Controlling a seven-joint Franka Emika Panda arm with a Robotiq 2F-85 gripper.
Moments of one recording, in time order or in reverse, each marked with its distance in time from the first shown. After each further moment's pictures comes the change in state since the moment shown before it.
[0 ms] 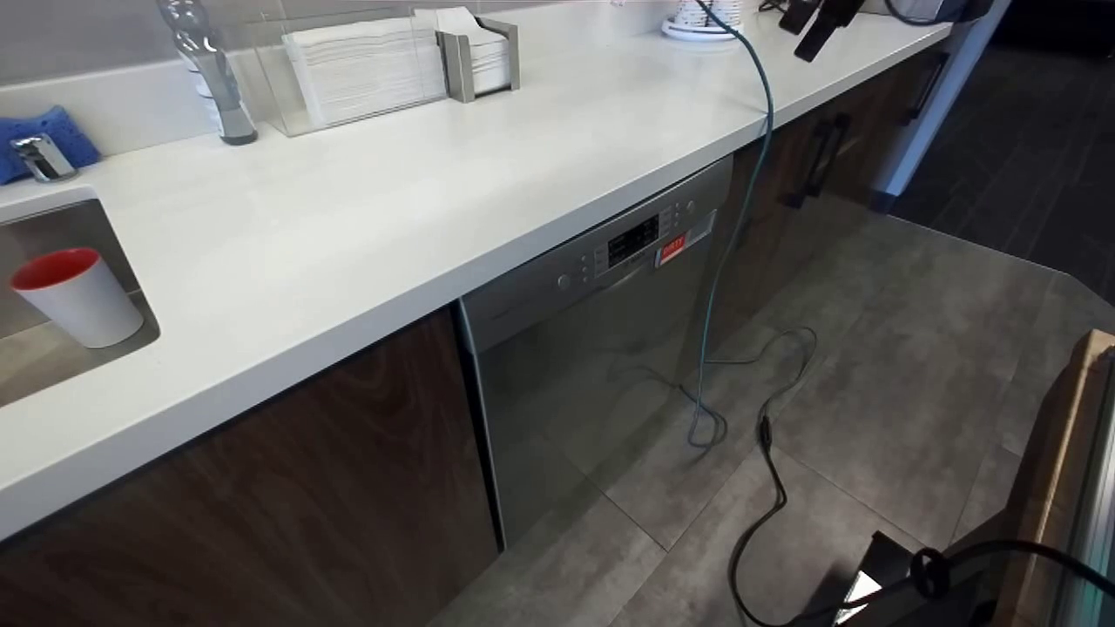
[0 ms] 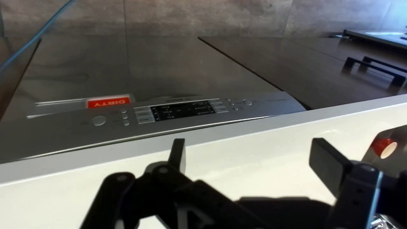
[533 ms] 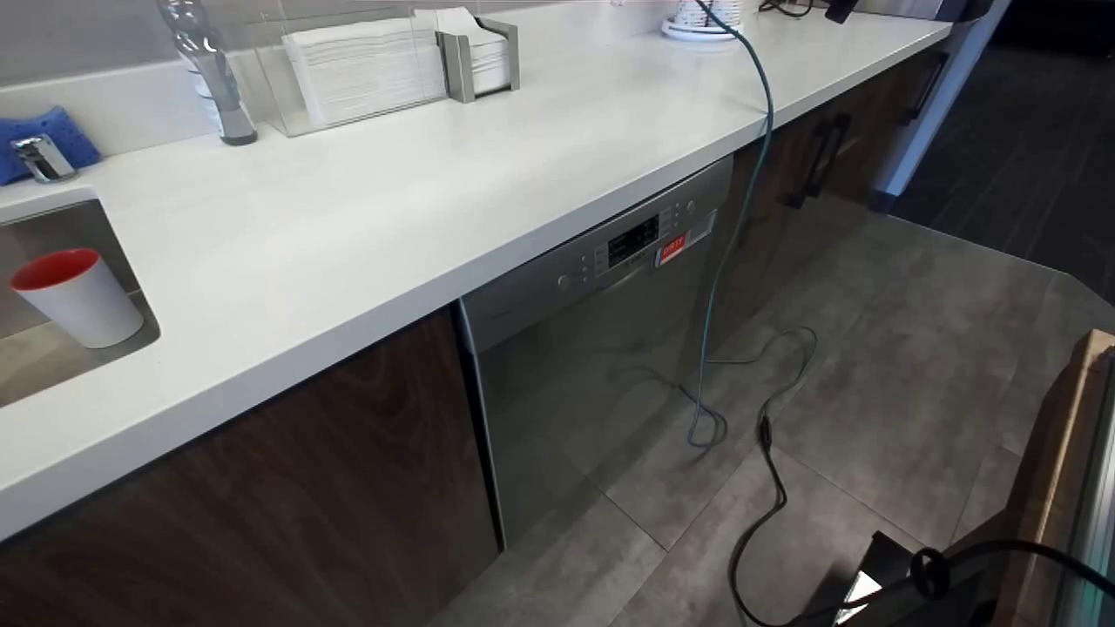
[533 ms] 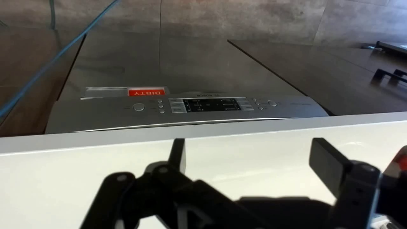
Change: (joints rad) arm 0.005 -0.064 -0.043 0.037 -0.198 -0.025 0.057
